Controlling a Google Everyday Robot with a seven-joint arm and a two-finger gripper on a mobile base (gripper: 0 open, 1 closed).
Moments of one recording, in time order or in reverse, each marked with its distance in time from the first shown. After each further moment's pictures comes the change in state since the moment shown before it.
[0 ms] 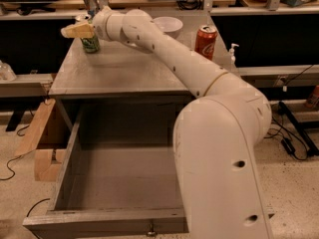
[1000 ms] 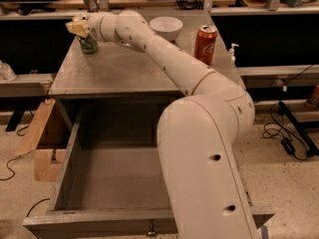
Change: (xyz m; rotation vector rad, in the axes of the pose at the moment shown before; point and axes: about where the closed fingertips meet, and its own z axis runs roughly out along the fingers) arm 0.012 0.010 0.030 -0.028 0.024 0.006
